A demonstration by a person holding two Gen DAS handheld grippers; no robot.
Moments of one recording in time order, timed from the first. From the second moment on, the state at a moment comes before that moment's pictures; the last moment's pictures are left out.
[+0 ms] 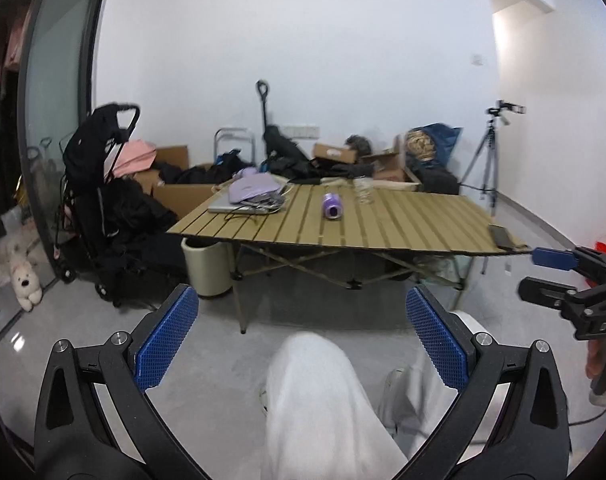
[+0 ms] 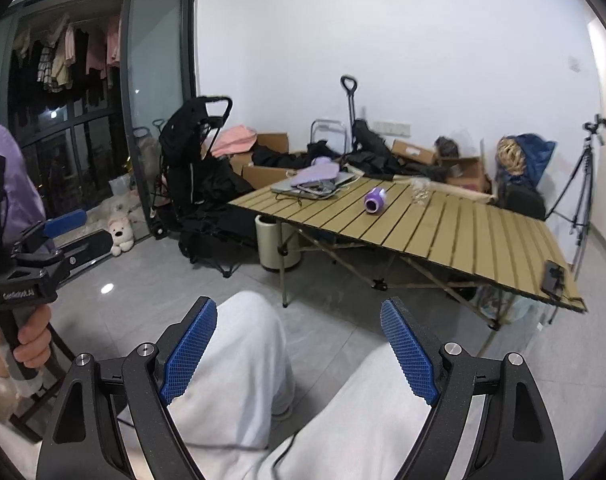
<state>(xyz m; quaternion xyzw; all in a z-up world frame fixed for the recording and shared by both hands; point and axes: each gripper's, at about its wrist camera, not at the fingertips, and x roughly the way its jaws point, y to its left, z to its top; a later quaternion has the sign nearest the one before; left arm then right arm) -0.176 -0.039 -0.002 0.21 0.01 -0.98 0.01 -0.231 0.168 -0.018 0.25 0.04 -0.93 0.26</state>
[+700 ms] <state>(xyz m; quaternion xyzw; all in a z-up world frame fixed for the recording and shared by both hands) -0.529 -0.043 -0.056 0.28 0.04 -0.96 -0.04 -0.603 0.153 -0.067 0.32 0.01 -0.92 0.22</state>
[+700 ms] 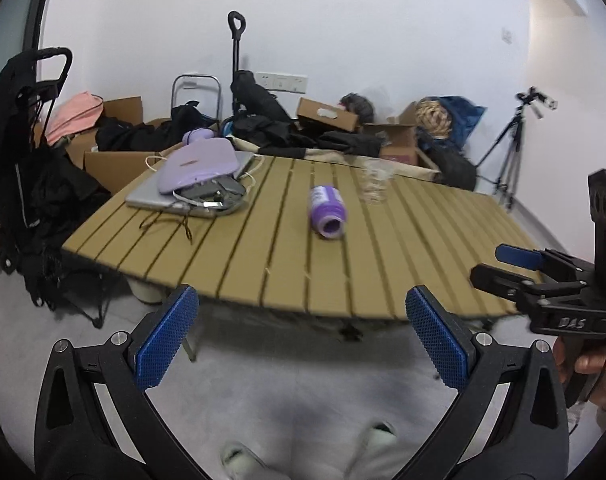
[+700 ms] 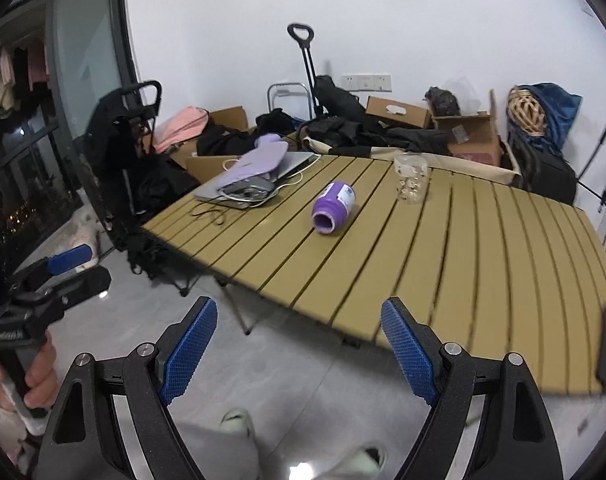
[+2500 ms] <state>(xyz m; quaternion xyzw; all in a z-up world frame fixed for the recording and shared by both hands) -0.819 0.041 -0.167 0.50 0.02 -0.86 -0.13 -0.816 0.209 -0.155 0.39 -0.04 -0.90 0.18</state>
